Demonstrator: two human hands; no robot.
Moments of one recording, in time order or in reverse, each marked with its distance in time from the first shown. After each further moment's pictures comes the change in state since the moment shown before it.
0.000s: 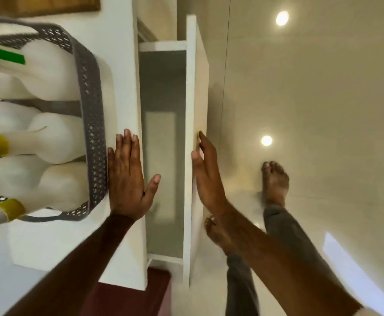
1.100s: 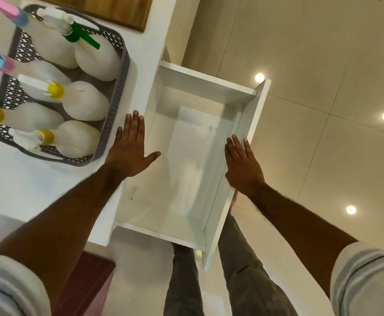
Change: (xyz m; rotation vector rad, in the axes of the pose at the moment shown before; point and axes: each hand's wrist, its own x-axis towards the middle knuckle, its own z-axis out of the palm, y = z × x) left_hand 0.013 0.032 -0.053 -0.035 -0.416 -0.173; right_hand -0.044 -0.003 -0.132 -1.016 0.186 -0.612
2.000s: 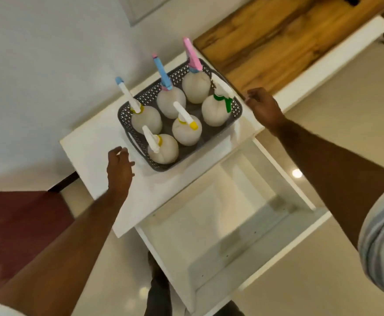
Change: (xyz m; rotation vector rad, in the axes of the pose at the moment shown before) left_hand -0.125 -0.084 -0.018 -1.648 0.864 -1.127; right_hand 0.251 -0.032 -0.323 1.062 0.207 -0.178
